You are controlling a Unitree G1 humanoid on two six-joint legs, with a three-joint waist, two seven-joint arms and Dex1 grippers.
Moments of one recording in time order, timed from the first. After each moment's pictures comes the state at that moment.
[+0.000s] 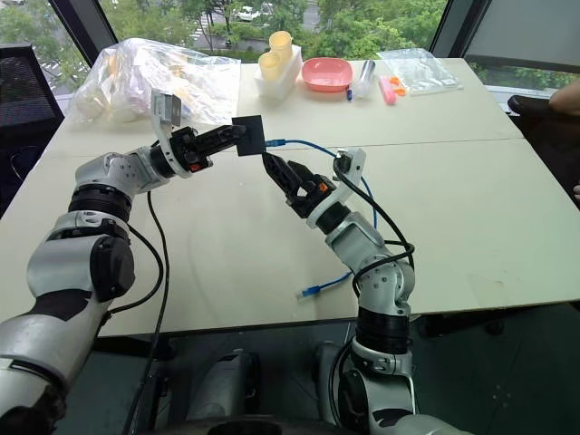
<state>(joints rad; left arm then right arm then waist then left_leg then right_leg) -1.14 0.41 0.26 1.03 -0.45 0.72 -1.39 -0.46 0.15 -0.22 -0.18 0.80 0.75 0.28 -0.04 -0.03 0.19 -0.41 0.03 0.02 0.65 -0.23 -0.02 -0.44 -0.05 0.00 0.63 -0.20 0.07</state>
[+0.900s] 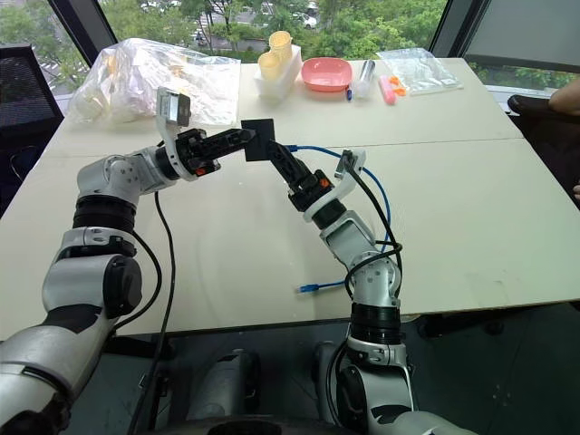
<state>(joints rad) -1.06 0.38 0.23 0.78 -0.53 0.82 -1.36 -0.47 0.14 -0.19 -0.08 0.95 0.64 0.30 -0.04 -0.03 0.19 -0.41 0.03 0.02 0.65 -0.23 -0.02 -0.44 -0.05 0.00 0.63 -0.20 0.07</state>
